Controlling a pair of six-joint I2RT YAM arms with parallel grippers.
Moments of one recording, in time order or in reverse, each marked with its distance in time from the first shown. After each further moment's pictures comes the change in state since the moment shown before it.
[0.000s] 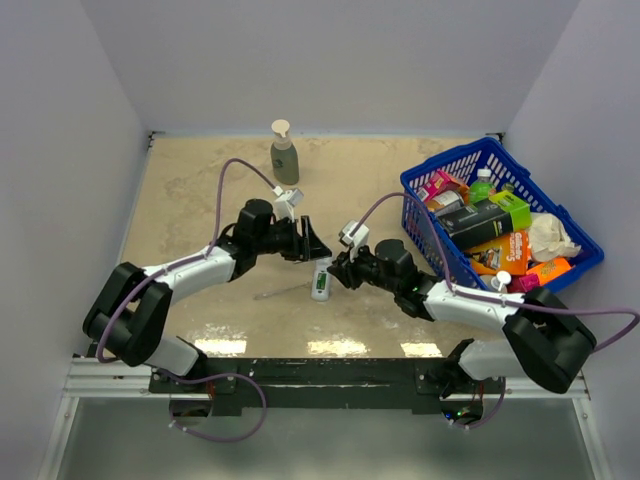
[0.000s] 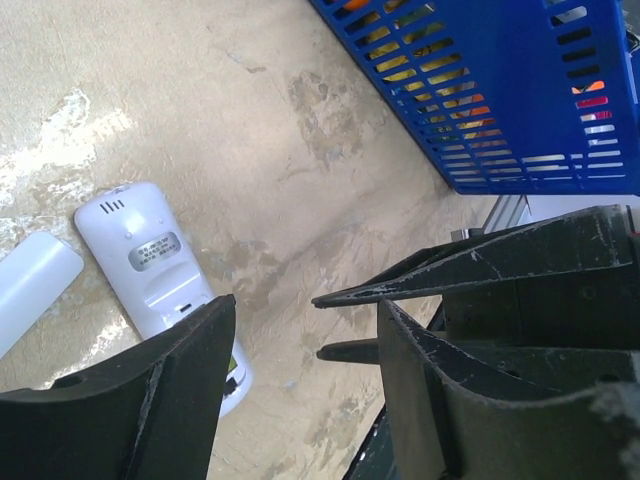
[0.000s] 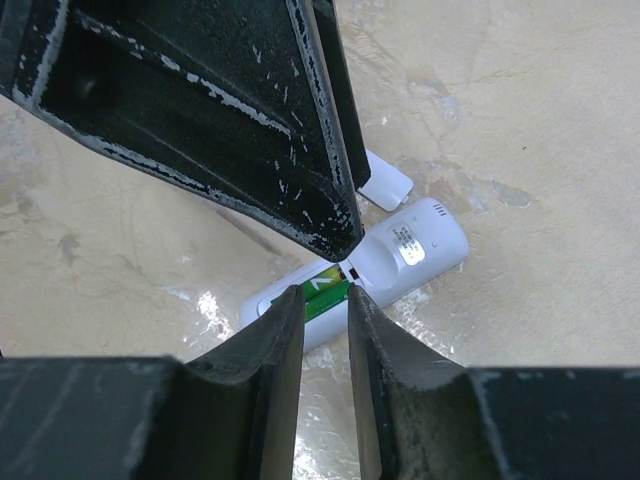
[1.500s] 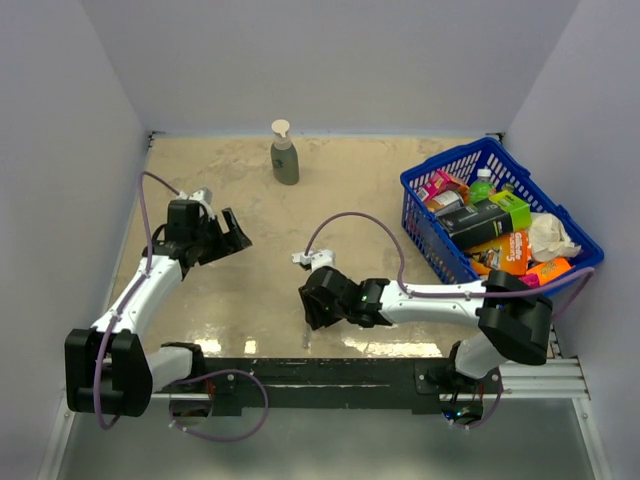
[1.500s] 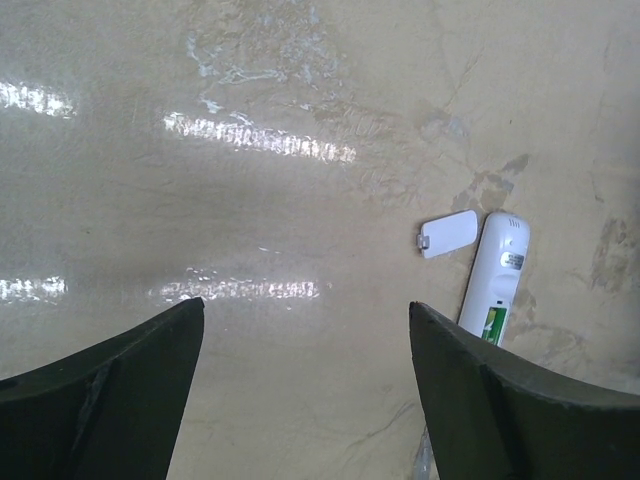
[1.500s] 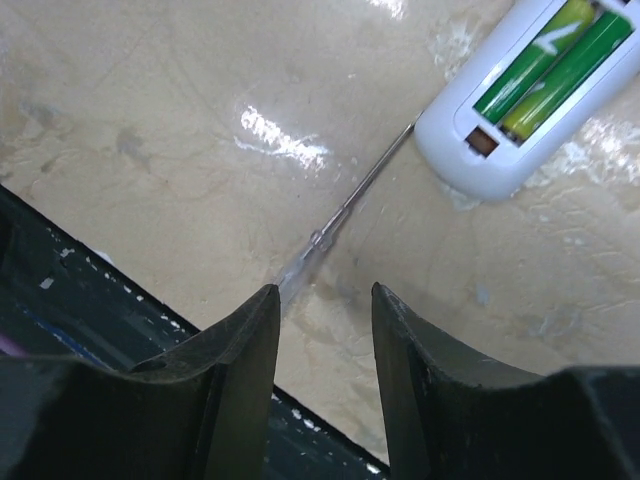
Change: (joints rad) left arm 0.467 -0.309 -0.016 -0.612 -0.322 0.165; right arm 0.393 0.220 0.359 -0.689 0.344 0.590
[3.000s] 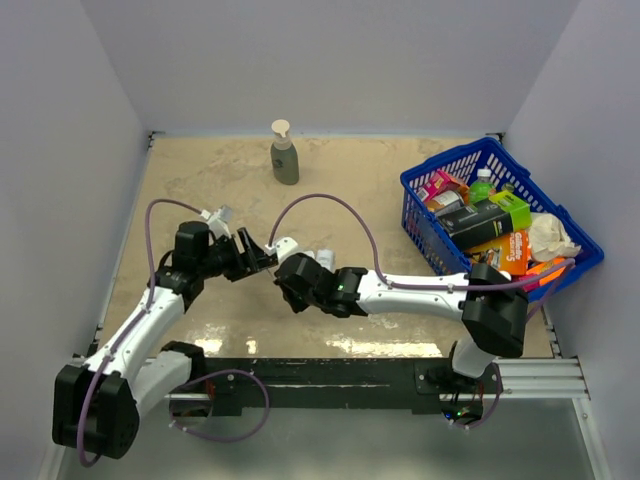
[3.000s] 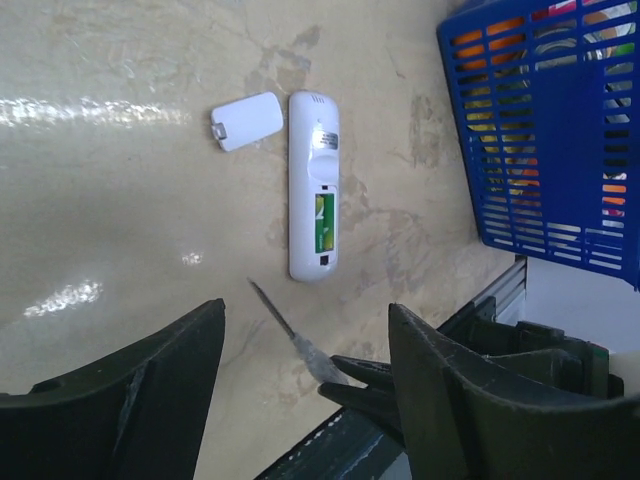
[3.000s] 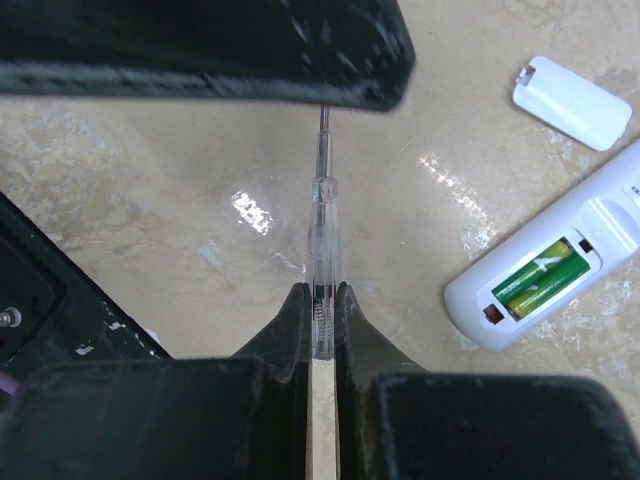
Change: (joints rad) left arm -0.110 -0.223 -0.200 0.155 0.320 -0.208; right arm 0.034 0.126 0.259 -0.024 0.089 -0.214
